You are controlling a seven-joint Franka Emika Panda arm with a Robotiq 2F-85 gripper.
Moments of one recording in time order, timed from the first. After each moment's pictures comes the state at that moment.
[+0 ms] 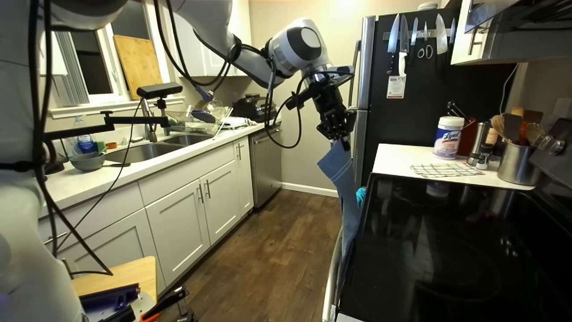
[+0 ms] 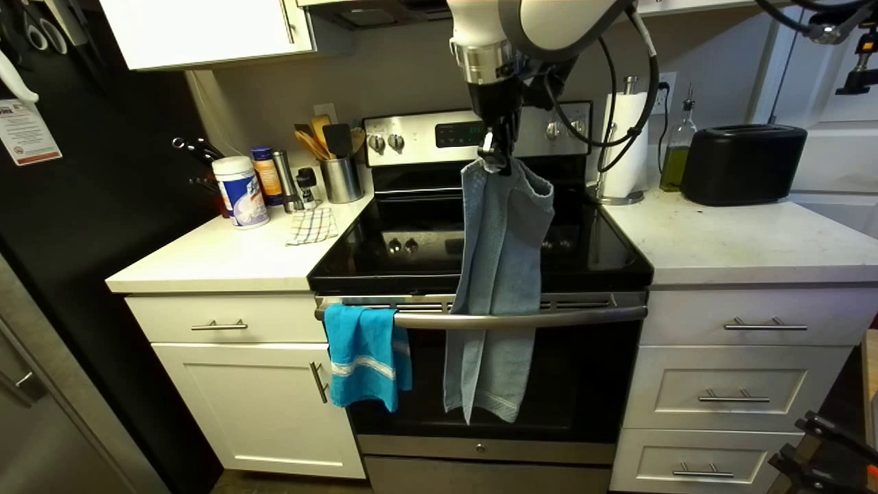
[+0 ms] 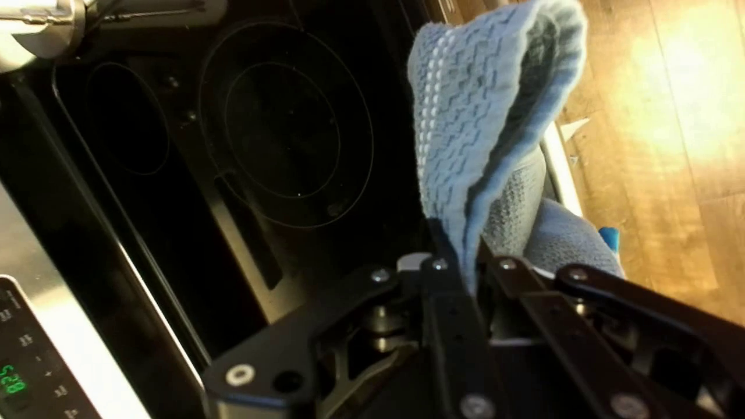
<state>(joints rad) 0.18 0.26 0.07 -1.68 -0.51 1.98 0.21</state>
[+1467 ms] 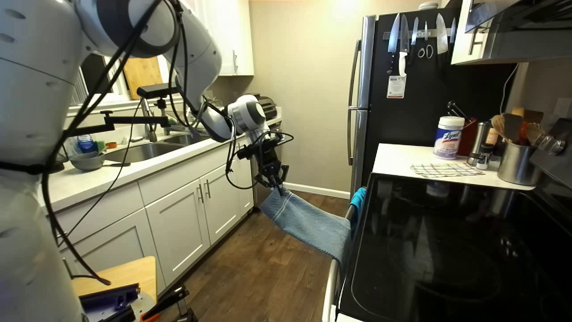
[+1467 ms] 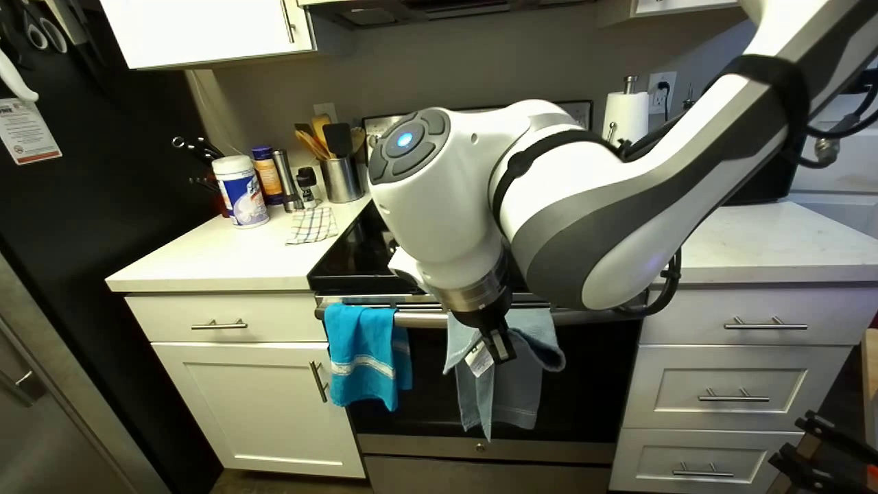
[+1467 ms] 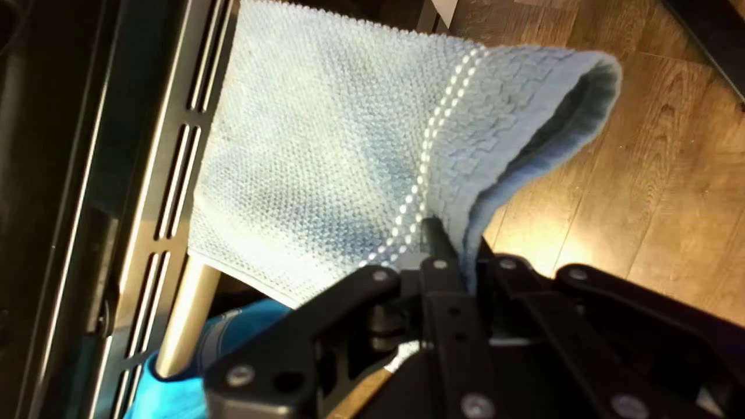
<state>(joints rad) 0.39 0.45 0.22 -1.86 -0.64 2.04 0.06</state>
